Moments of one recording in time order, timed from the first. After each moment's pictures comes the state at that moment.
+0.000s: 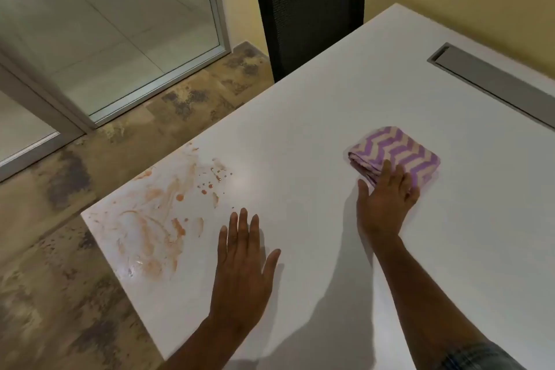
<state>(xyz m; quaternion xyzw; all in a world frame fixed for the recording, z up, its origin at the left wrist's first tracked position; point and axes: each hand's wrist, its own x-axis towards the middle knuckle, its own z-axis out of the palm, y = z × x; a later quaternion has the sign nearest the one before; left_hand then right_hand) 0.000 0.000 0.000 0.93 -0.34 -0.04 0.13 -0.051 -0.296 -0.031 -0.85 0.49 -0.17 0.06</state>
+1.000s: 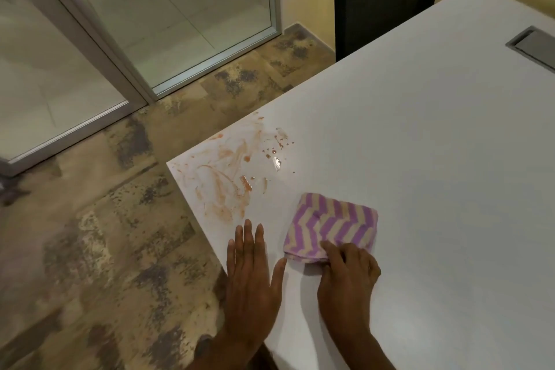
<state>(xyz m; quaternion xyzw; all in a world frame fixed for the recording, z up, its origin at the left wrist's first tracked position) -0.049 0.116 -0.004 0.96 -0.22 -0.04 0.17 -0.128 -0.032 -0.015 -0.92 0.32 -0.16 0.17</state>
